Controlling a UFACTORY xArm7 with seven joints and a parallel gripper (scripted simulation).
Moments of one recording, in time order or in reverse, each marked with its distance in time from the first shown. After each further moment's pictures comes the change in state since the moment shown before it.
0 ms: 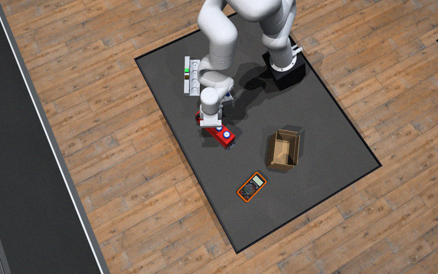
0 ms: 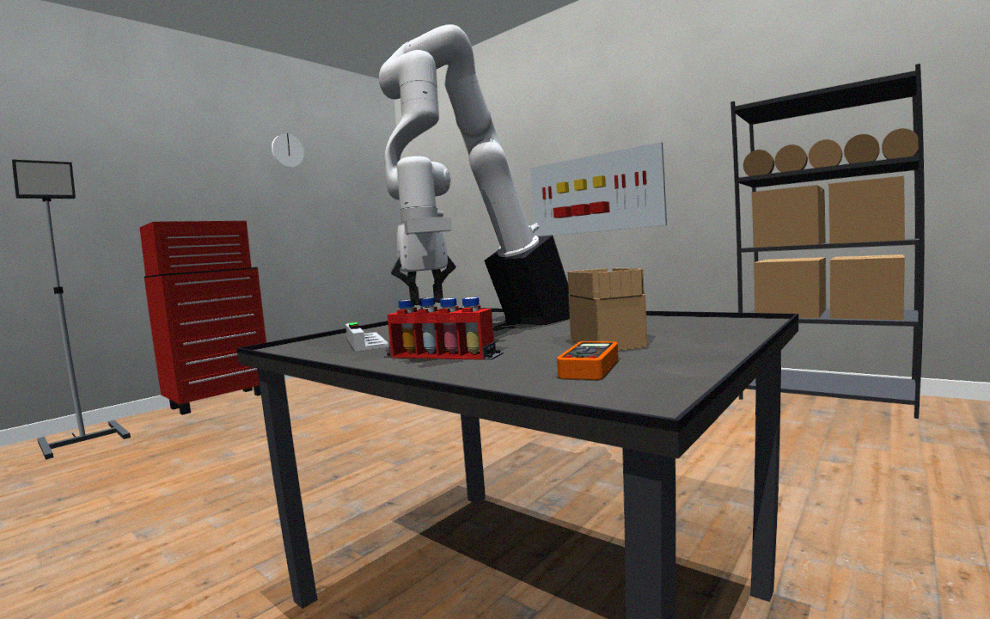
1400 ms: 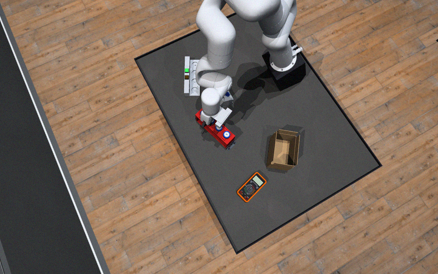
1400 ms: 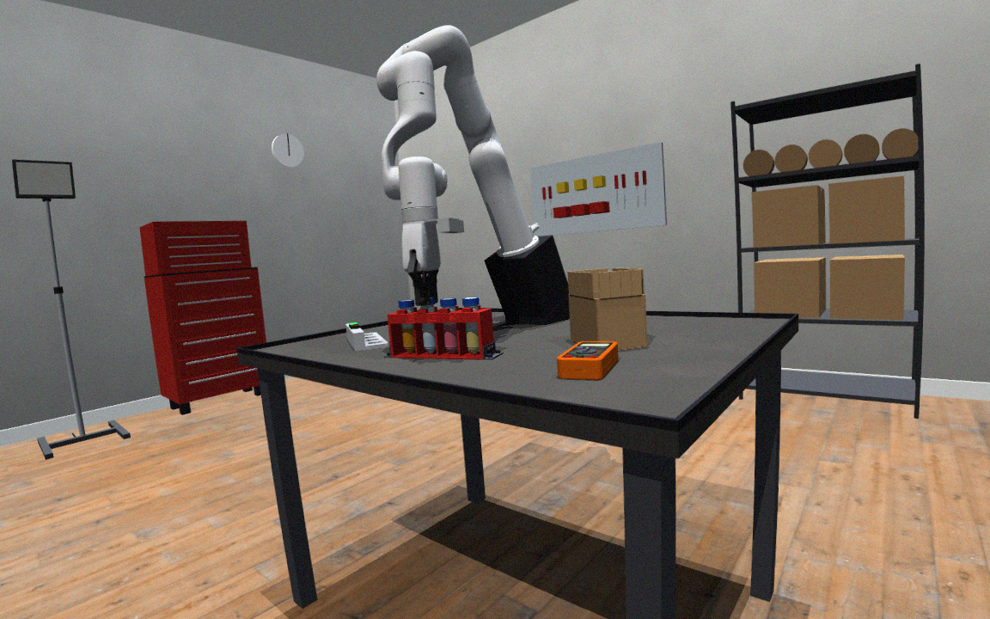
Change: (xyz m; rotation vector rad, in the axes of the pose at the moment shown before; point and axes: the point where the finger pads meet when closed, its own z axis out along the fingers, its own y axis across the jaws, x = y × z) arm 0.000 0.000 0.001 -0.009 -0.011 -0.905
